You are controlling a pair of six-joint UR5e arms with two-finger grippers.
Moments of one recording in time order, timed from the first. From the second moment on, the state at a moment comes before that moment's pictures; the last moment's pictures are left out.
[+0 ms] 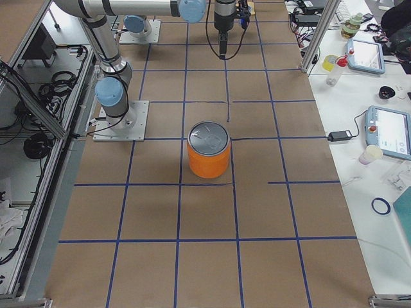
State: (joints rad) left arm -1.44 -1.95 -1.72 -0.72 1.60 0.05; right arm 1.53 -1.58 1.57 -1.57 -1.58 -0.01
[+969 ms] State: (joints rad) left arm -1.44 -2.00 -1.72 -0.66 1.56 0.06; right arm 1.53 -1.58 1.57 -1.57 -1.58 -0.01
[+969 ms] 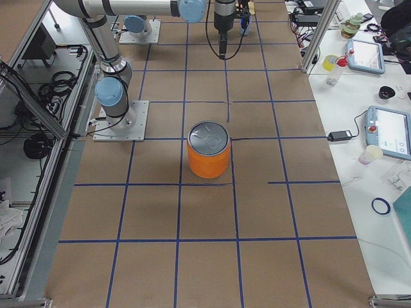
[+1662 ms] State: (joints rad) left arm -1.45 -1.85 -1.70 -0.86 1.63 0.06; right arm 1.53 -1.58 1.57 -1.57 -1.58 -0.01
